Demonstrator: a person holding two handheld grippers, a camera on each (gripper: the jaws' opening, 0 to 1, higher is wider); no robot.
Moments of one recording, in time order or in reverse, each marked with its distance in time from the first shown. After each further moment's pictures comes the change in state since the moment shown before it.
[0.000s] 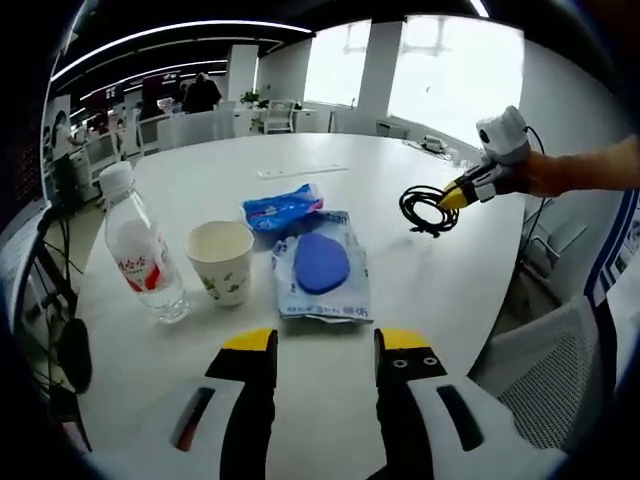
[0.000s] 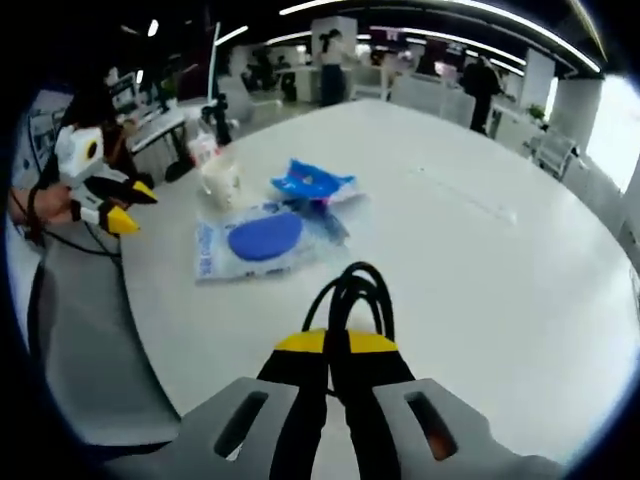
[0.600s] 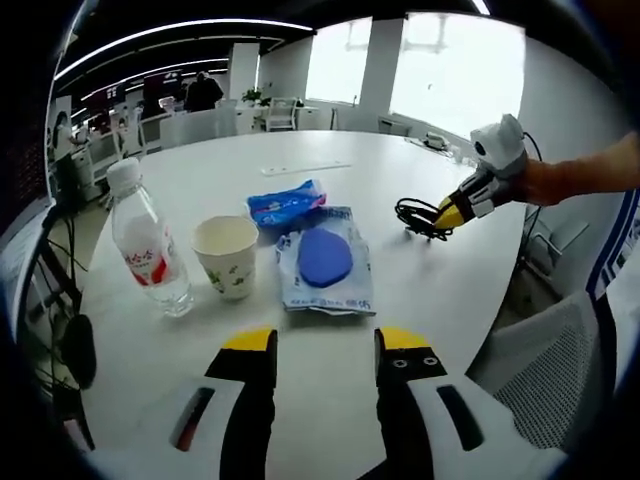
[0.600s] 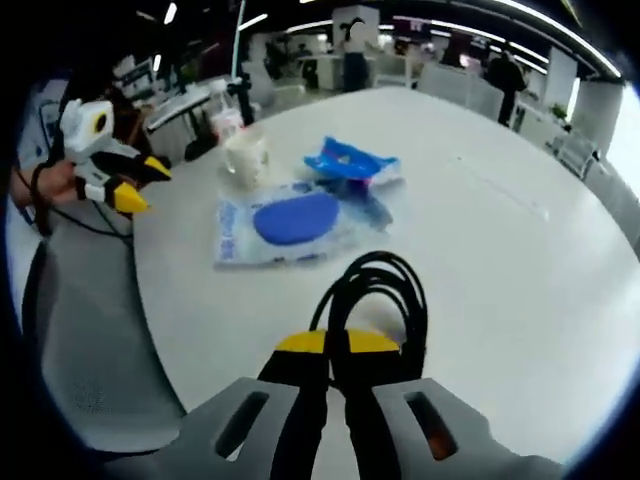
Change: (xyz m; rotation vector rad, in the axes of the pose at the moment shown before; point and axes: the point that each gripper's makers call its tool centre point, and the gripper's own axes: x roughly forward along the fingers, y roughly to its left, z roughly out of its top) left arm -0.006 0.002 -0.005 0.004 0.013 0.012; right arm 0.025 0.033 -0.011 -0.034 0.040 0.081
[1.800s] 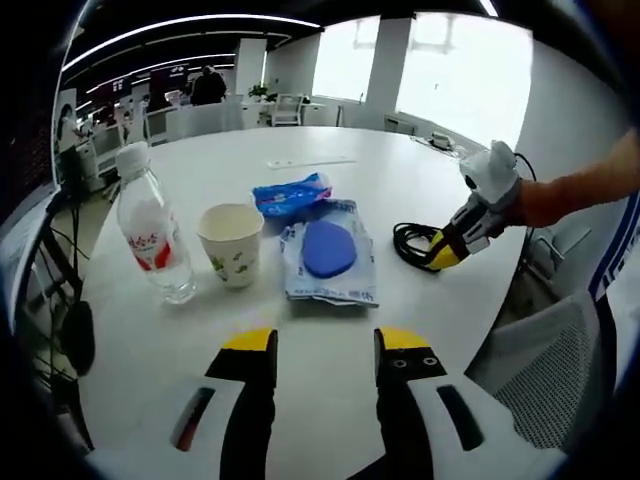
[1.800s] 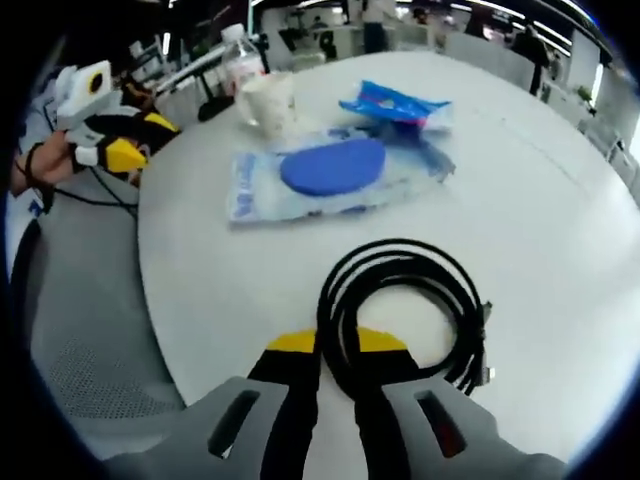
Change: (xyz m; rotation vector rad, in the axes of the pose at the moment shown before) left arm -0.002 0.002 -0.009 -0.029 0.011 0.012; right arm 0.041 0.037 -0.035 -0.035 0.137 0.108
